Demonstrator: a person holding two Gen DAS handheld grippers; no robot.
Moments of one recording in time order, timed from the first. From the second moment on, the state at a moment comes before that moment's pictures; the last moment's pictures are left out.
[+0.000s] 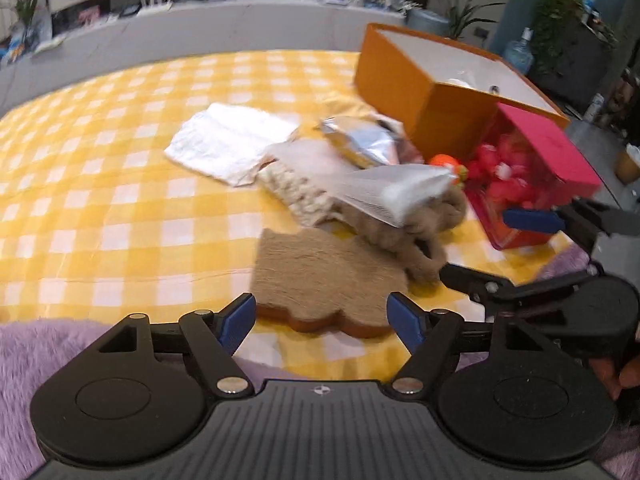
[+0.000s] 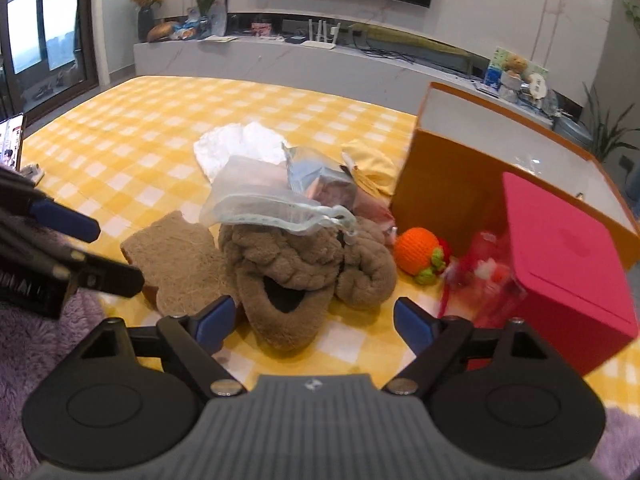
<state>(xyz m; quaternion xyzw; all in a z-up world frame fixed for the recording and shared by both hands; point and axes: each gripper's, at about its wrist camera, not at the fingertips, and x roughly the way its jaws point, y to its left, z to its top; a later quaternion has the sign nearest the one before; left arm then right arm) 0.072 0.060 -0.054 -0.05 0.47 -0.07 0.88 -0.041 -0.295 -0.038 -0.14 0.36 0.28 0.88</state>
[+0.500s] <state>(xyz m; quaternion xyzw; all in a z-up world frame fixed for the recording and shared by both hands) 0.091 0.043 -0.078 -0.02 0.53 -0.10 0.84 -0.017 -0.283 -0.058 -0.14 0.39 0.31 0.86</state>
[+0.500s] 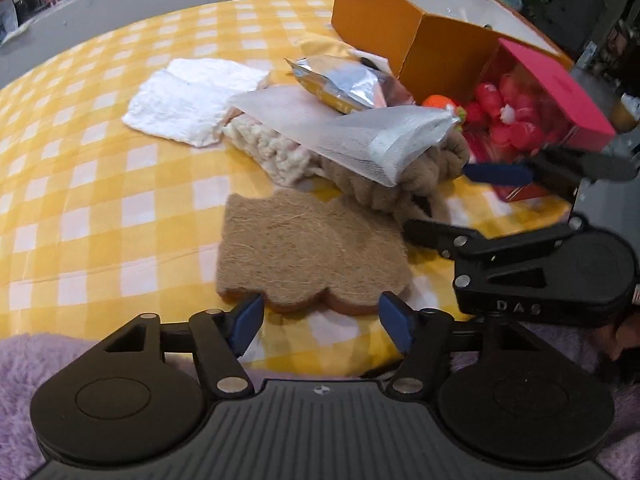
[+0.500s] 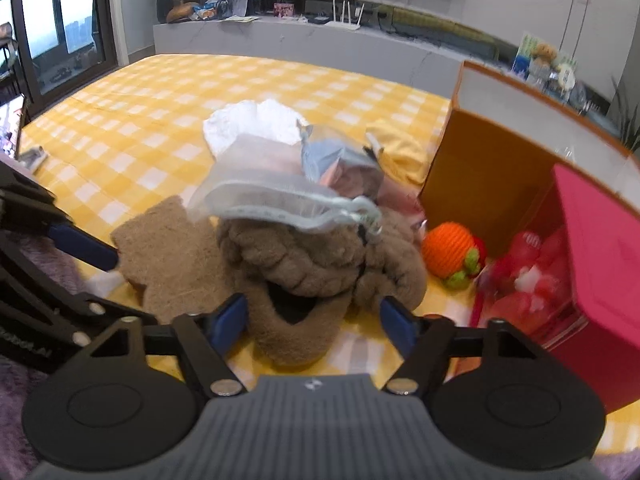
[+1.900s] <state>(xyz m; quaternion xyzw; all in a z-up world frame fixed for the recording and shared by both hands) 0.078 0.045 -0.071 -0.08 0.50 -0.07 0.86 -0.044 -0.264 -0.080 -0.13 0.37 0.37 0.84</state>
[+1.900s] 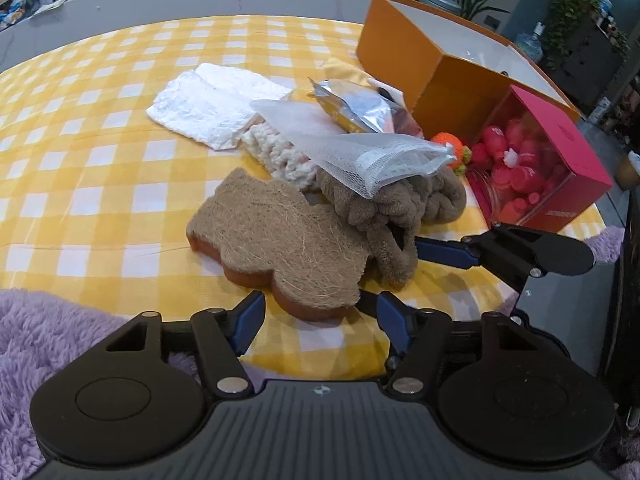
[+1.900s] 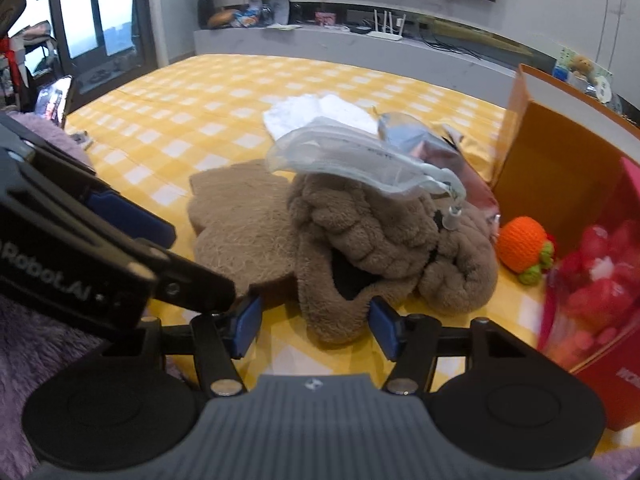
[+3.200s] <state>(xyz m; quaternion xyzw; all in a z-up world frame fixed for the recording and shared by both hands) 0.043 0.027 -0.046 -0.07 0.46 -0.08 0.88 -0.086 -0.334 -0.045 -0.11 0.42 0.29 0.85</state>
